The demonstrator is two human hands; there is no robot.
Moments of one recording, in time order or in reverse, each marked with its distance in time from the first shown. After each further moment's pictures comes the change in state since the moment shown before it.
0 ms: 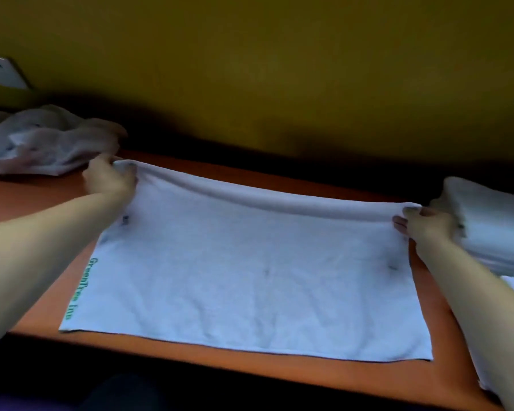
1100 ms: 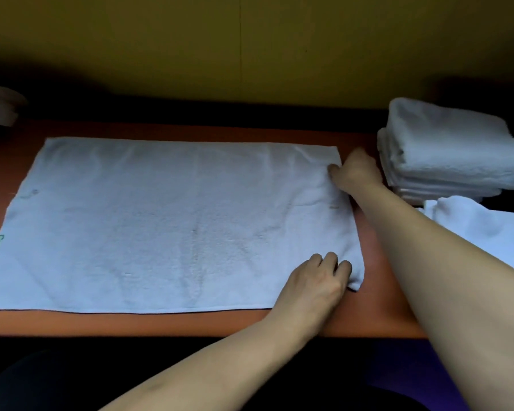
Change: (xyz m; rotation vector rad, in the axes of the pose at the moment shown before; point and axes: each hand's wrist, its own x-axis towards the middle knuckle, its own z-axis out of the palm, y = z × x) left_hand -0.443 0.050 0.157 0.400 -0.727 1.286; right_hand 0.037 0.030 -0.011 -0.971 -0.178 -0.239
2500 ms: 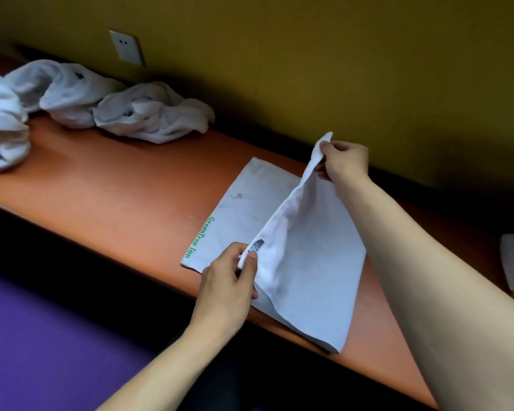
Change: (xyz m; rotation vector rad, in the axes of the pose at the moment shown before) left_hand -0.225 -0.190 -0.173 -0.900 0.587 -0.975; right_hand -0.174 -0.328 0.032 0.785 -0.164 -0.223
